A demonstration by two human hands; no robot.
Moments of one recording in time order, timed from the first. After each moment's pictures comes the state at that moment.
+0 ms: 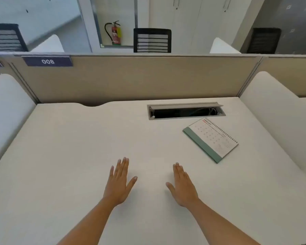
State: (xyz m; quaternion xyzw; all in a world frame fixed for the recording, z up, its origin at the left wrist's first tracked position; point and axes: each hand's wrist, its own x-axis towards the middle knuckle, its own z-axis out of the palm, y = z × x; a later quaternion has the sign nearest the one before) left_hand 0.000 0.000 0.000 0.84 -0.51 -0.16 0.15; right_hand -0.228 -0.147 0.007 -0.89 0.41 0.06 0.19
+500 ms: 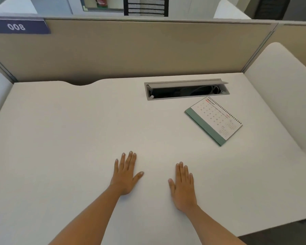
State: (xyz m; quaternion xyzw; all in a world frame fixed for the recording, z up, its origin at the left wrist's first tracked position) left_hand 0.004 -0.012 -0.043 0.81 -0.54 -0.23 0.00; right_hand -0.234 -0.099 -0.055 -0.85 0.50 0.05 0.17
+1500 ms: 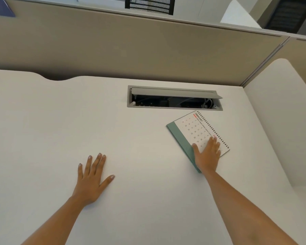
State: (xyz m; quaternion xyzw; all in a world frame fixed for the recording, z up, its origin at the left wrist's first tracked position) left_hand -0.004 -0.070 -0.053 0.87 -0.45 -0.21 0.06; right_hand -0.281 -0.399 -0.021 -0.73 0.65 -0.06 0.20
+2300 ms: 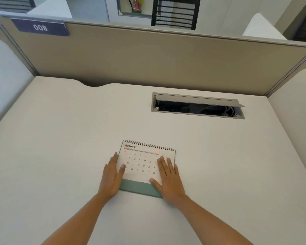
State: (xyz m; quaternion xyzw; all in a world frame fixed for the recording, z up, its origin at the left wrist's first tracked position) left_hand -0.013 -0.052 -0.030 0.86 -0.27 -0.25 0.36; right_hand -0.200 -0.222 -0.050 -0.94 0.27 0.05 0.19
